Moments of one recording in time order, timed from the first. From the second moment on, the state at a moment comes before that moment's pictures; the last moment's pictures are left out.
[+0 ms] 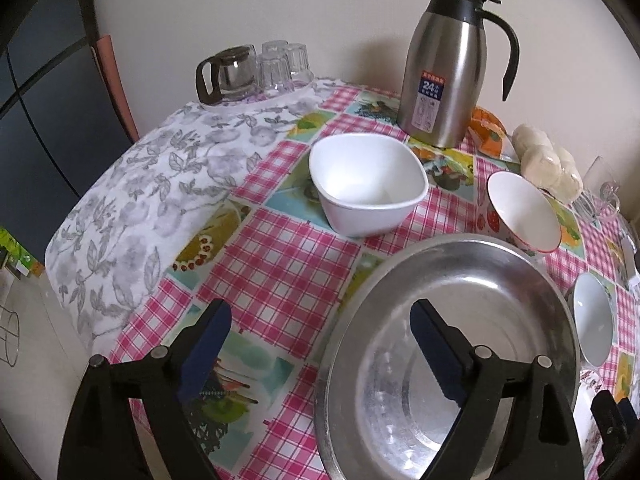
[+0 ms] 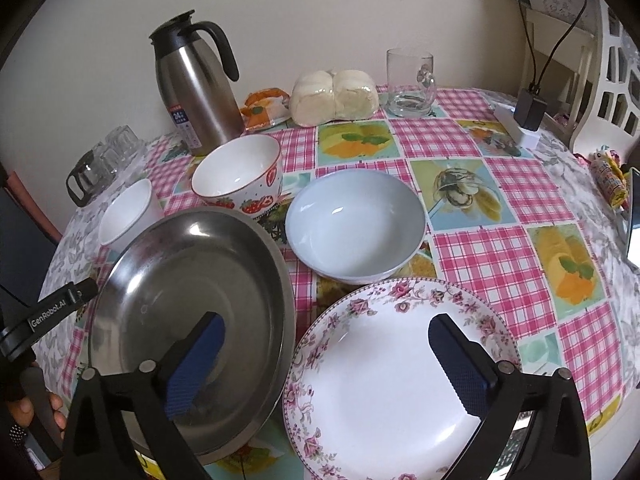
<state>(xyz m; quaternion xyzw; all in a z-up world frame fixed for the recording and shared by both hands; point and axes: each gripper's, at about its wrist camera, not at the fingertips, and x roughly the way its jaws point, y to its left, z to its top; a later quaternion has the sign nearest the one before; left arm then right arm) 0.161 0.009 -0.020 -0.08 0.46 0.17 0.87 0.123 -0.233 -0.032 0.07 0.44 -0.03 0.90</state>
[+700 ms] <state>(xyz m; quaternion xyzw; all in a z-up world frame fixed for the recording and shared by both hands) 0.137 -0.073 0.031 -0.06 0.36 0.03 0.93 0.095 -0.314 -0.001 0.13 0.37 -0.08 0.92</state>
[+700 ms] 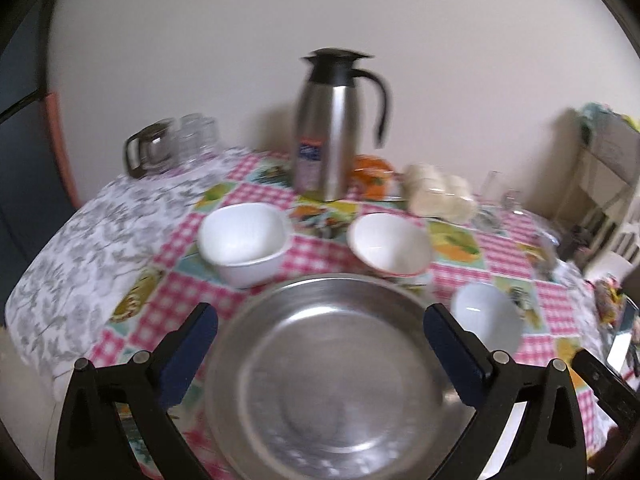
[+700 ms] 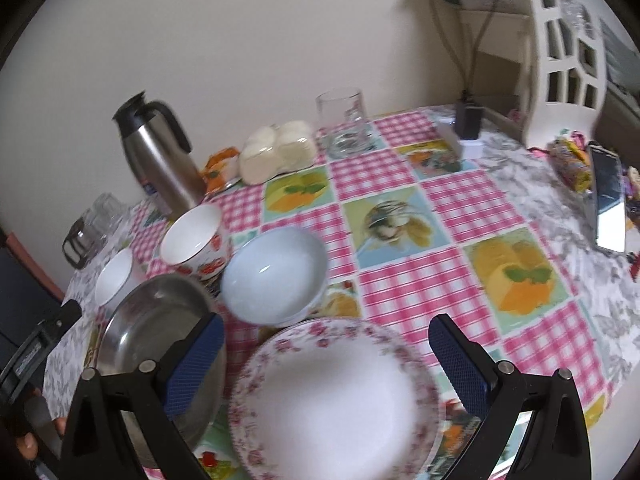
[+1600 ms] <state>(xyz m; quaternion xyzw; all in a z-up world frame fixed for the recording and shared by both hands) 0.108 -0.199 0.020 -0.02 0.43 -0.16 0.89 0.049 -0.373 -0.025 0.15 0.39 -0.14 0.90</state>
